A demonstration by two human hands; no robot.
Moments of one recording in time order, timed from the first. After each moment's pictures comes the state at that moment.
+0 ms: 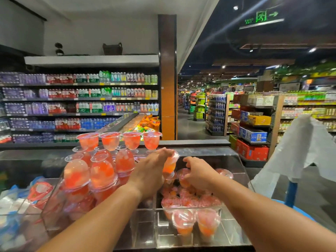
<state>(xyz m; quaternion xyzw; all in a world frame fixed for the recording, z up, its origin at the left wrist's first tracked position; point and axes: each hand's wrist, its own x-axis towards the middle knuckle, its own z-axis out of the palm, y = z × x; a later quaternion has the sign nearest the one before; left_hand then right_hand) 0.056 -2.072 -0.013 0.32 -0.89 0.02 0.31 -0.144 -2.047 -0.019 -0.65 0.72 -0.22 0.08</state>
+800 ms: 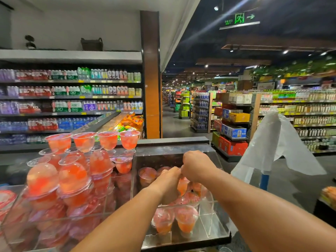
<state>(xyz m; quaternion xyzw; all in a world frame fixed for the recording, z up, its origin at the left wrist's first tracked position) -0.060 -2.085 -0.064 0.32 -0.93 -0.12 0.13 -0.169 -2.013 0.008 -0.58 0.80 -0.14 -0.04</state>
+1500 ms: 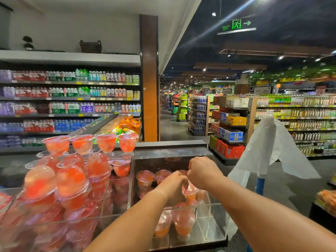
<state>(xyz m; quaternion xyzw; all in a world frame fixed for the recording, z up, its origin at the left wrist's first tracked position) -0.079 -2.079 -0.069 0.31 -0.94 -0.12 0.10 -0.179 -1.990 0.006 -0.55 0.82 -0.17 -0.02</state>
